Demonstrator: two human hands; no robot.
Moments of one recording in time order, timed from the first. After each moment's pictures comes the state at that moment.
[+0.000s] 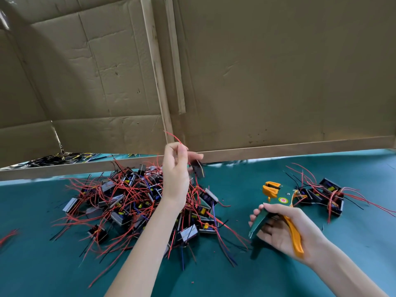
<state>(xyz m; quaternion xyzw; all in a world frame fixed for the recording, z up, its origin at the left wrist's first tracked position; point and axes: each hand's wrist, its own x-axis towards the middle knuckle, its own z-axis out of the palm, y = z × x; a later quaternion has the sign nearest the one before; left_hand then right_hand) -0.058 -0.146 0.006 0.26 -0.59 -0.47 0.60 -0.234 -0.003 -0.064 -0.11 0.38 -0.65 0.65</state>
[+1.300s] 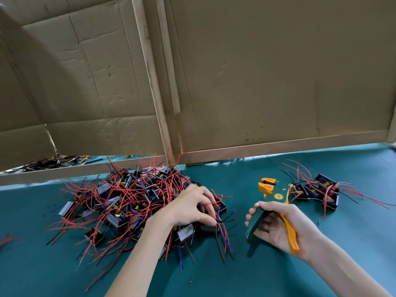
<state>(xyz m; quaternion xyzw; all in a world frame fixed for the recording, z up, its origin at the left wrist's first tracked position) -0.043 -0.156 -0.038 0.25 -0.93 -0.26 0.08 -0.235 -0.002 -0.064 -0.12 0.40 -0.64 0.64</state>
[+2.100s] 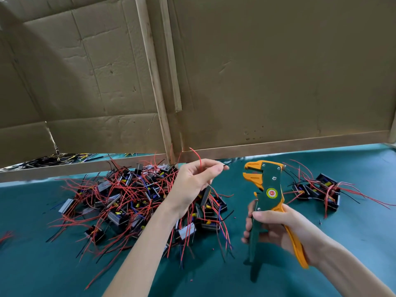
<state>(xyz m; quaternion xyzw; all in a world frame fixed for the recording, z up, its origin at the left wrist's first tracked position) -0.057 -0.124 0.003 0.20 -0.71 -0.55 0.39 -0.226 0.013 -0.052 -0.37 0.40 -0.57 0.61</state>
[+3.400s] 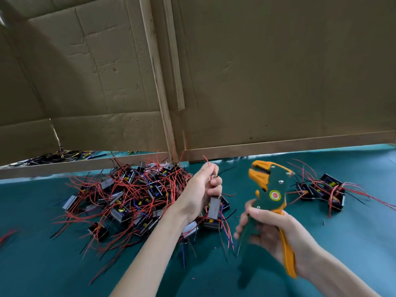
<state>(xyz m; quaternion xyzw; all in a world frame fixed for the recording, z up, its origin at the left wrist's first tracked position) -0.065 -0.118 -0.010 0.24 -0.58 -0.71 0.32 -0.195 0.018 -0.046 -0.33 0.38 -0.63 0.59</state>
